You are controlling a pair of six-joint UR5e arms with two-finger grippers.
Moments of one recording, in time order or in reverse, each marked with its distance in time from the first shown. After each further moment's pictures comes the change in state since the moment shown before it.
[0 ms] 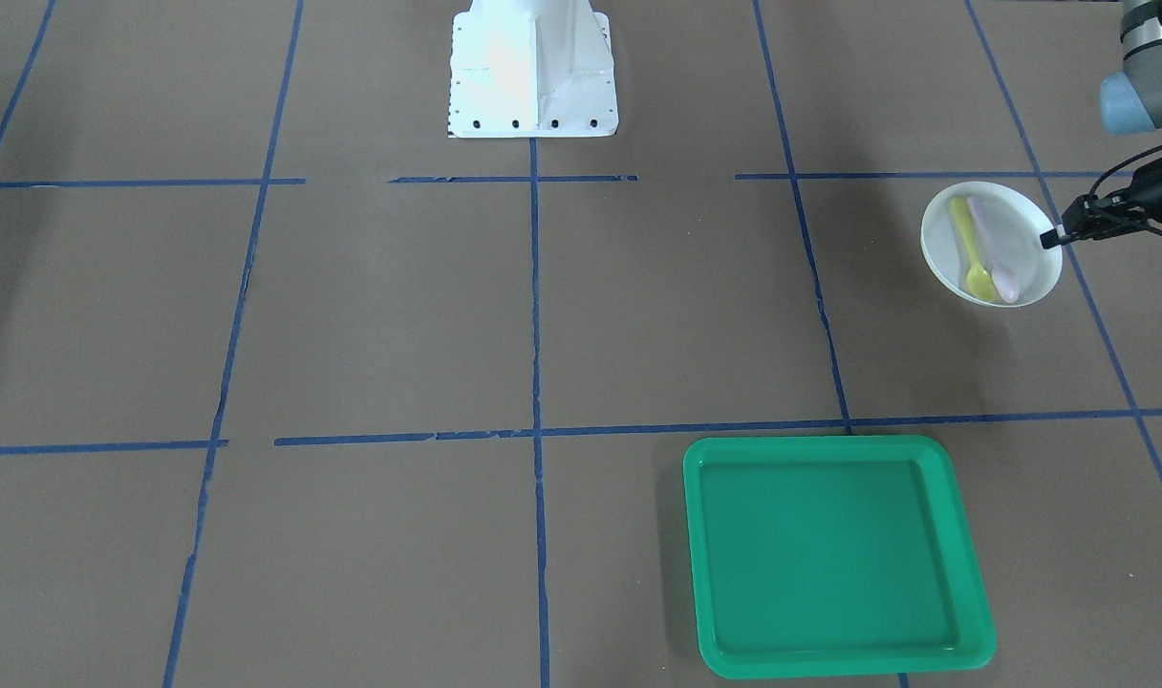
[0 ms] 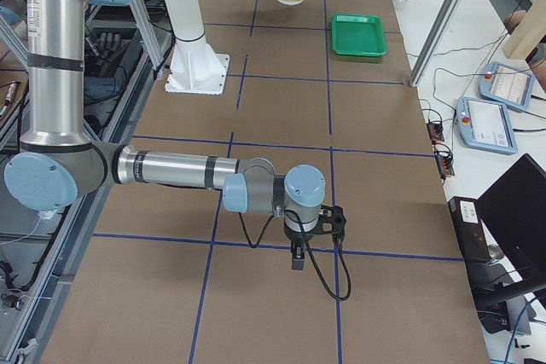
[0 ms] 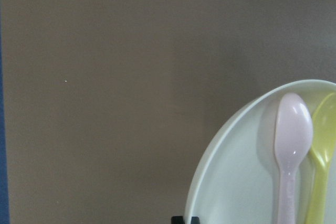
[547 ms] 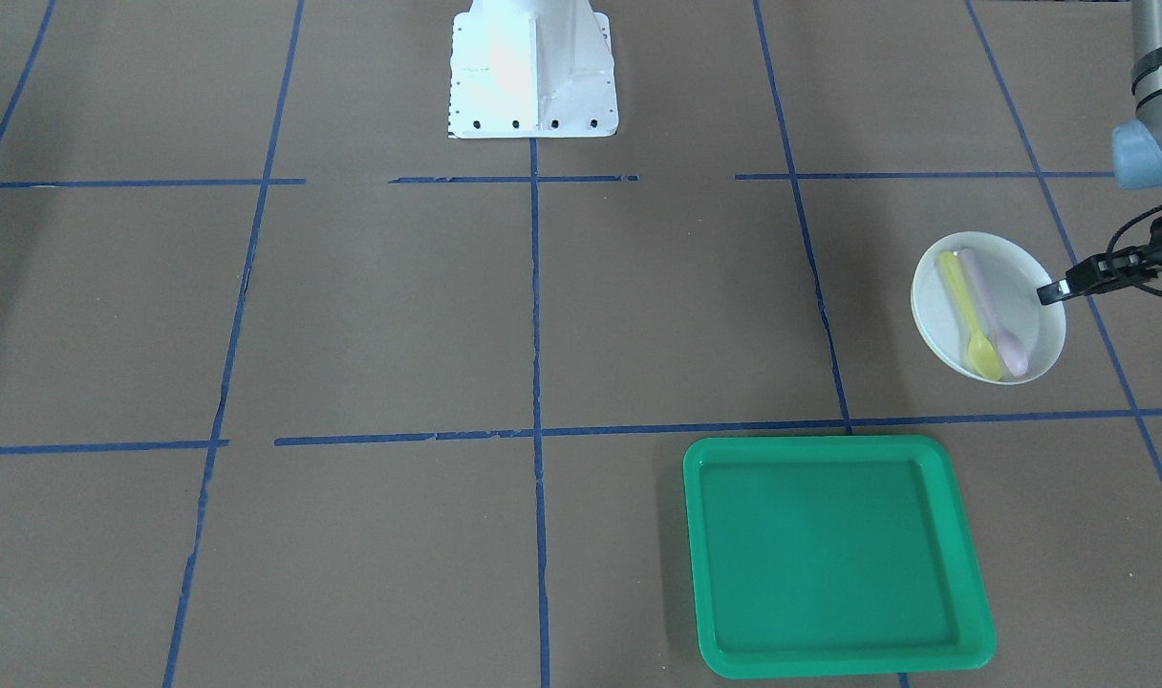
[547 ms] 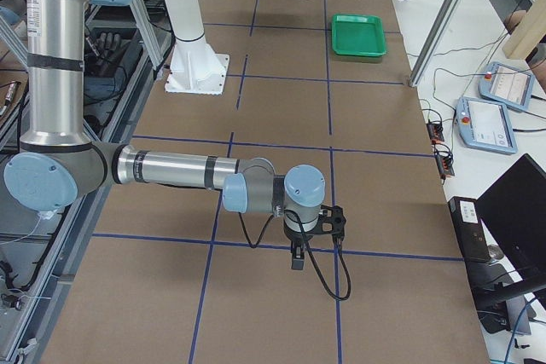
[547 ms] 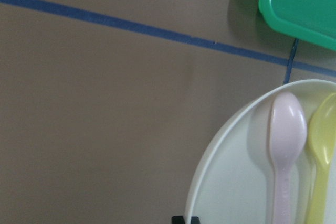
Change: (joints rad) left arm -0.013 -0.307 0.098 0.121 -0.025 -0.221; right arm 0.000 0.000 0.000 0.000 0.000 0.000
